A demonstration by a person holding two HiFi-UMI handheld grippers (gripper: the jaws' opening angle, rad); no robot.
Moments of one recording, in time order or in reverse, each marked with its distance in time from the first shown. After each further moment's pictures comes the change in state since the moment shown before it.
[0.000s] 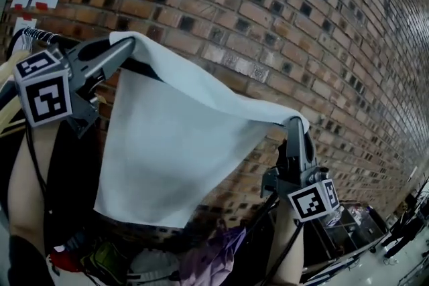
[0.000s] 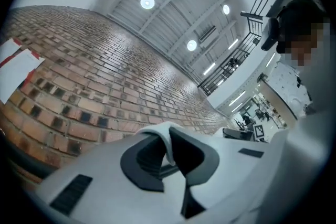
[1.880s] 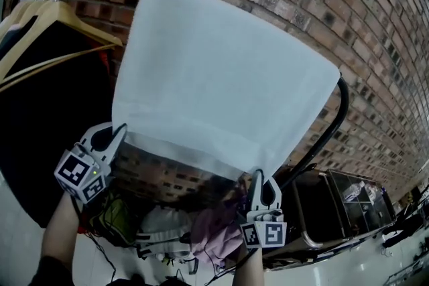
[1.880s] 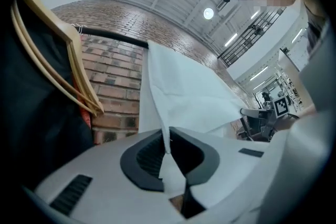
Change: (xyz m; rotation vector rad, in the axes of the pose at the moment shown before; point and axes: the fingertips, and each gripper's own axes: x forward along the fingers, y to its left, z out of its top) left arm -0.149 -0.047 -0.333 -0.030 0.306 0.263; right arm -0.217 0.036 -0.248 -0.135 0.353 -0.242
